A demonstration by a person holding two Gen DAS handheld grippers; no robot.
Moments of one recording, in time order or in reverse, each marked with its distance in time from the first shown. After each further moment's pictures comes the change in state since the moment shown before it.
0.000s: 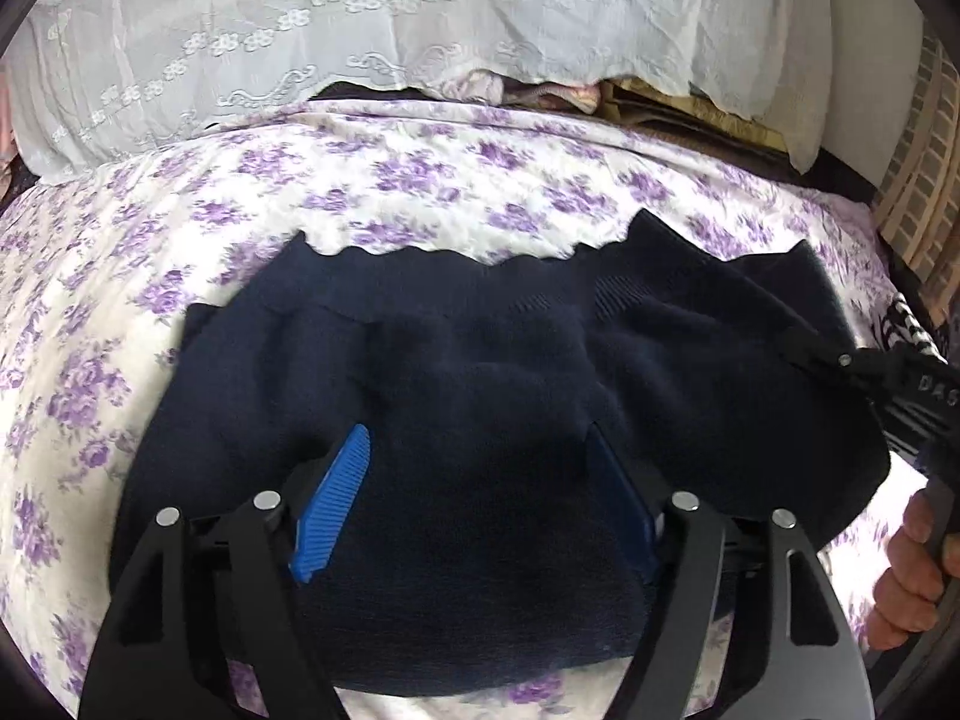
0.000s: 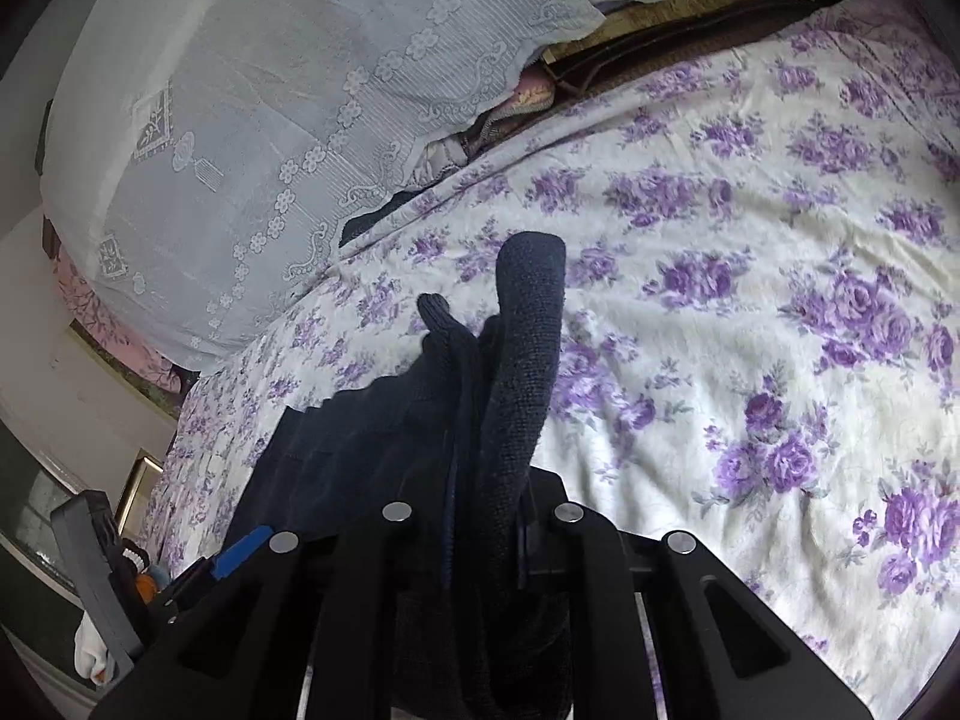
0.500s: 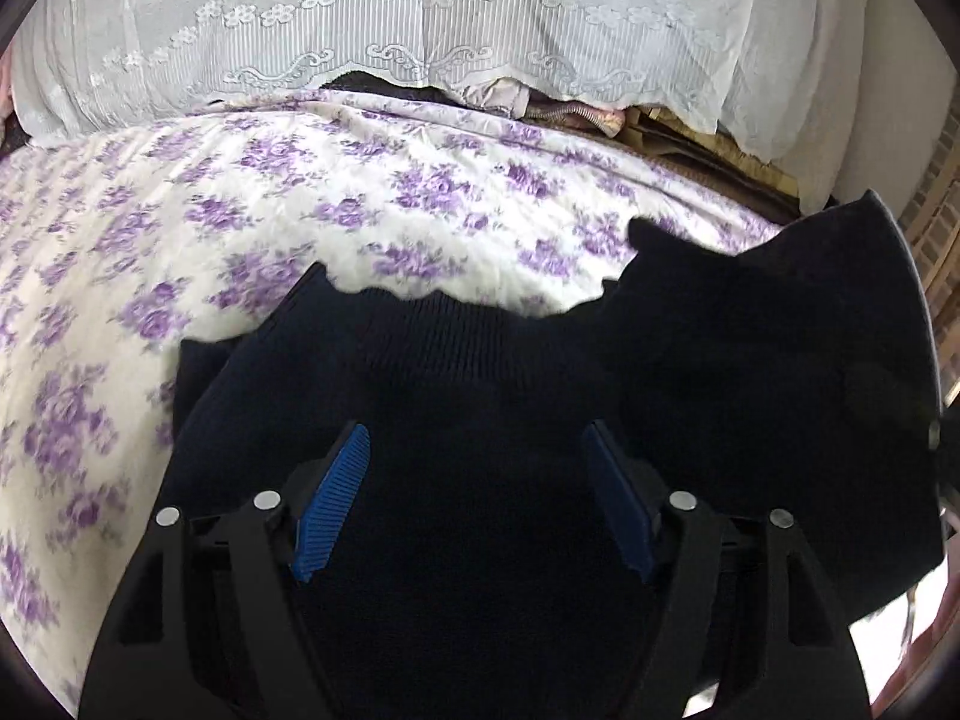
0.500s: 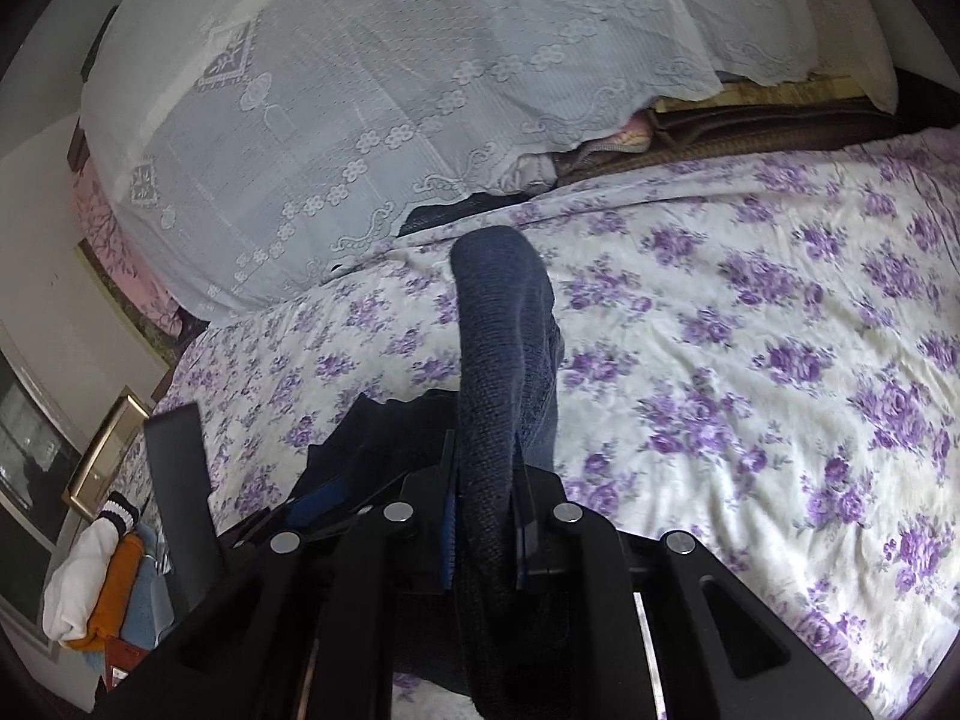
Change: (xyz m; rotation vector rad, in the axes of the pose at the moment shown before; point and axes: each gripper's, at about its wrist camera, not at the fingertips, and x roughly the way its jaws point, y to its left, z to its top) left arm 0.022 0.032 0.038 -0.095 0.017 -0.085; right arm -0.008 0.106 -0.002 -0.196 0.003 -0.036
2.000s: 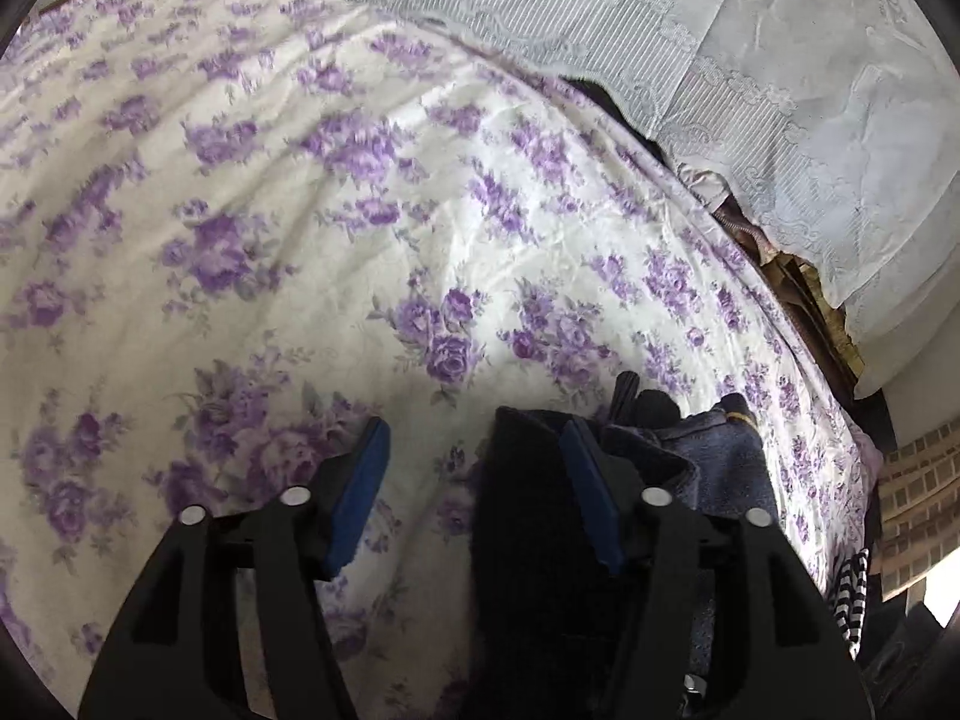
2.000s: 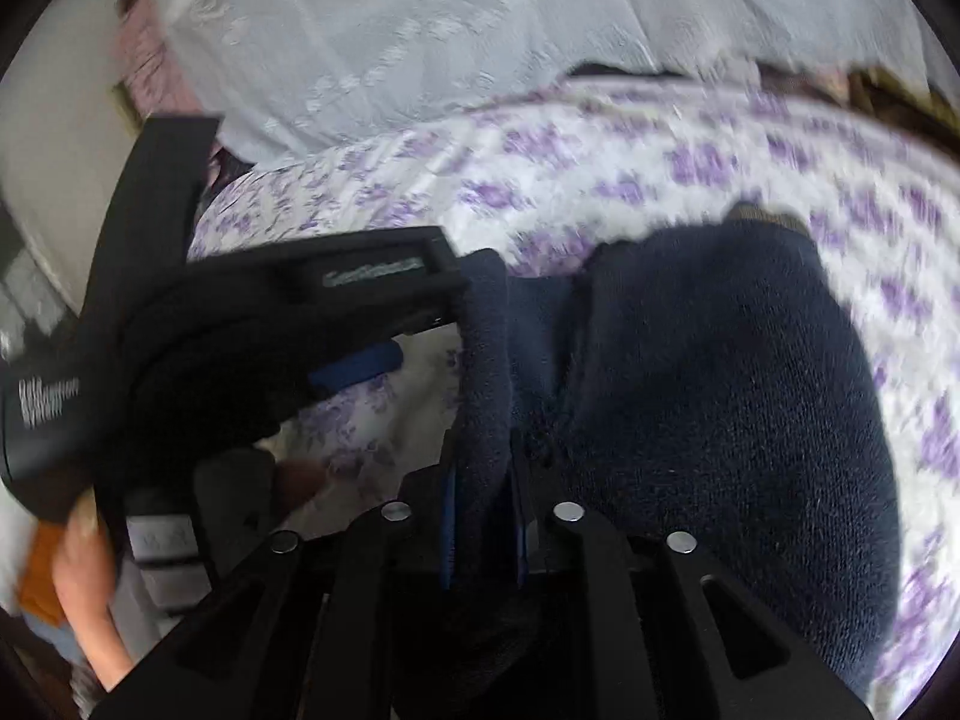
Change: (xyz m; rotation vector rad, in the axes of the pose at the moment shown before) left arm -0.008 0.171 0.021 -0.425 0.027 0.036; right arm 0.131 0.162 -0.068 -0.232 0.219 0.089
